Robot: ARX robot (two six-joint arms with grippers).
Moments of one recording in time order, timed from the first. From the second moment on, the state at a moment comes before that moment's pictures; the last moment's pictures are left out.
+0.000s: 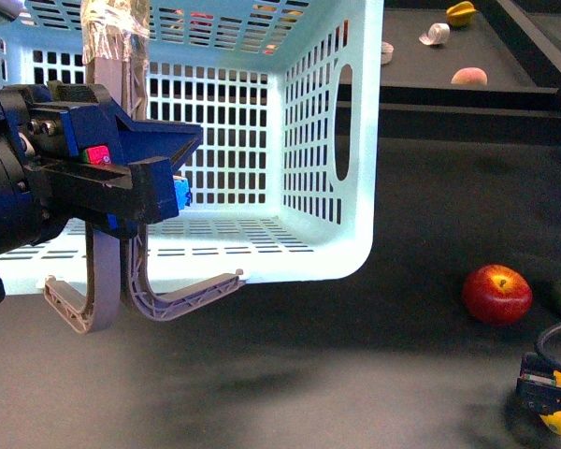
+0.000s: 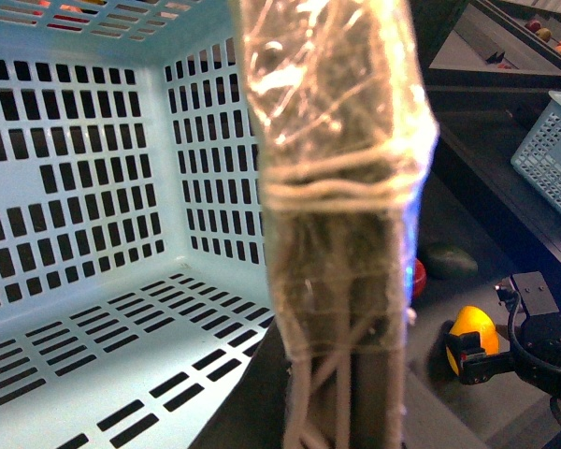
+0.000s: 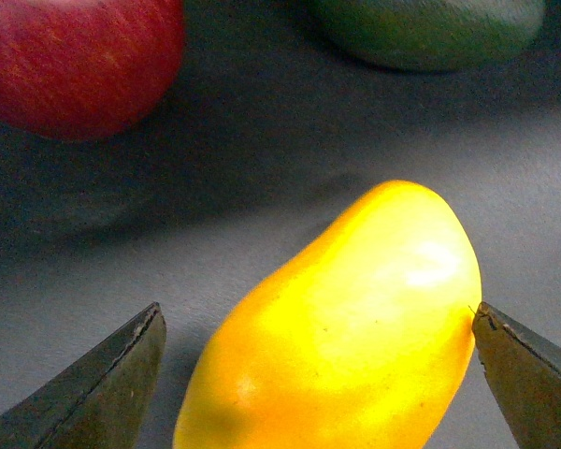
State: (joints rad) left arm -0.37 1.54 0.36 0.97 0.20 -0.17; right arm -0.16 2.74 0.59 1.32 0.18 0.02
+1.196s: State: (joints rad) left arm -0.37 1.54 0.36 0.97 0.21 -0.17; right arm -0.13 2.80 0.56 1.32 0.23 0.11
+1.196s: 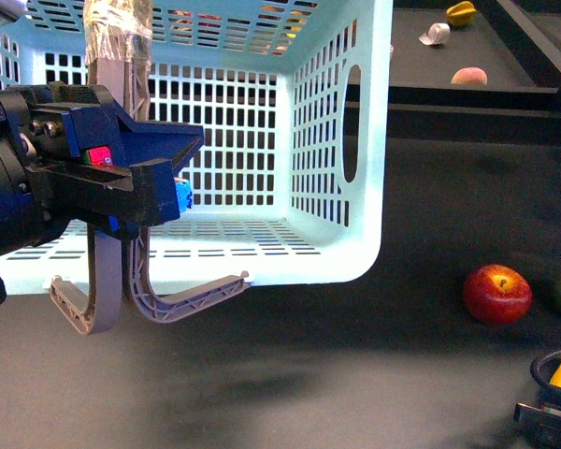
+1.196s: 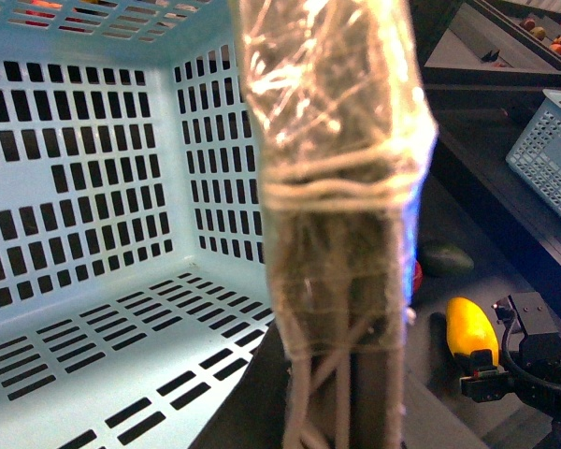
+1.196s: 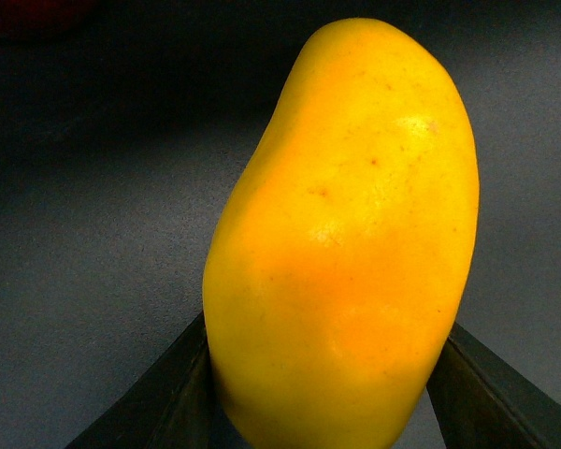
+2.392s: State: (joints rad) left arm -0.37 1.54 0.36 0.97 0.21 -0.17; right arm 0.04 1.34 0.37 0.52 -0.24 0.16
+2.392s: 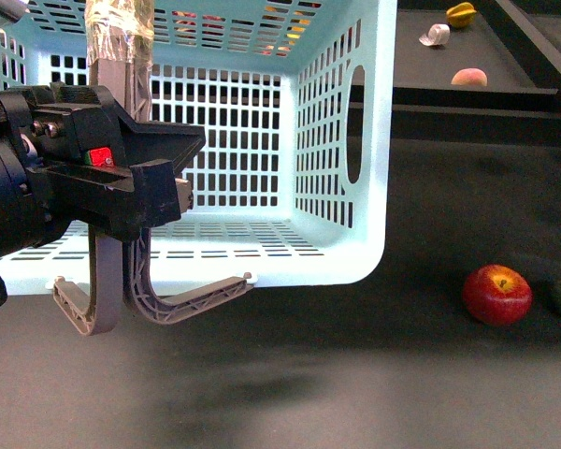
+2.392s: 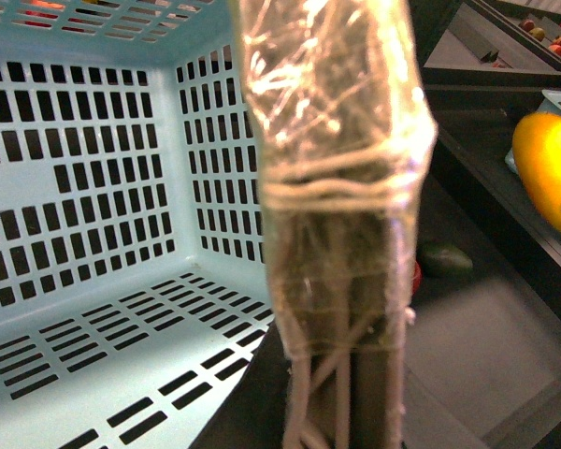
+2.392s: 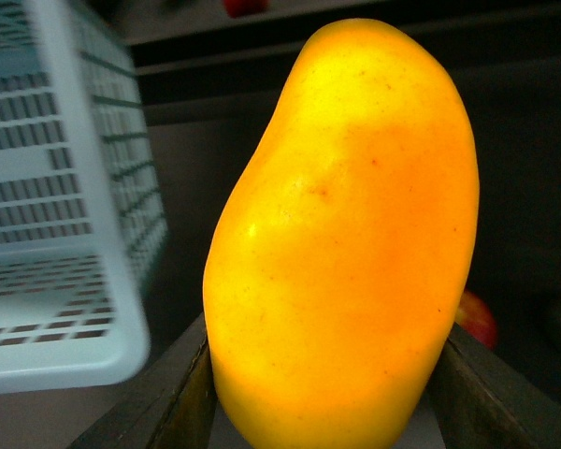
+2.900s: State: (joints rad) left arm -0.37 1.54 0.36 0.97 0.21 -0.17; right arm 0.46 1.53 0.55 0.60 -0.10 0.22
